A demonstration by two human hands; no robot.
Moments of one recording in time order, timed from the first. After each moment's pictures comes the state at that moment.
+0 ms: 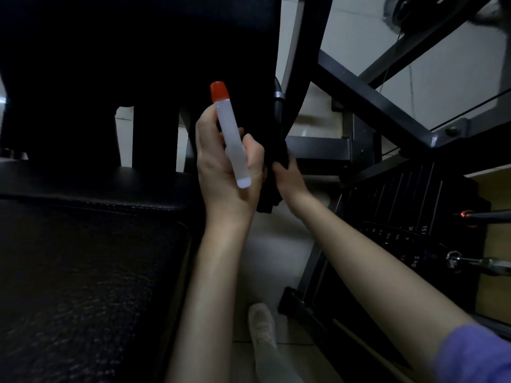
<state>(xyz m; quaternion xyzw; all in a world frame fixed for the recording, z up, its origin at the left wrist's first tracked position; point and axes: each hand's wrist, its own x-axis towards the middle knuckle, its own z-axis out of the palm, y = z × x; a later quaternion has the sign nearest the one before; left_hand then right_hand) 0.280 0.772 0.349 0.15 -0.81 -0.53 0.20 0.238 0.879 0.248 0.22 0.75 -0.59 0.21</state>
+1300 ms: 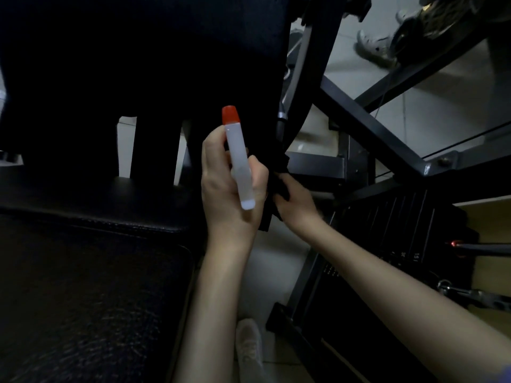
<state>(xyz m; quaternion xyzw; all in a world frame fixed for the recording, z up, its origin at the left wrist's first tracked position) 0.278 0.772 0.353 0.16 -0.81 -0.52 0.21 0.244 0.900 0.256 0.02 0.89 -0.41 0.20</state>
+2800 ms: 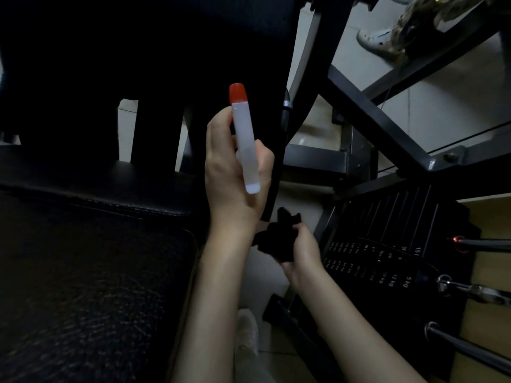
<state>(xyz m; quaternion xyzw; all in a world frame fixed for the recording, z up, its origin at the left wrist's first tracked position) 0.276 0.772 0.349 0.15 -0.81 -0.51 0.23 0.326 0.890 0.259 0.51 0.48 -0.68 0.19</state>
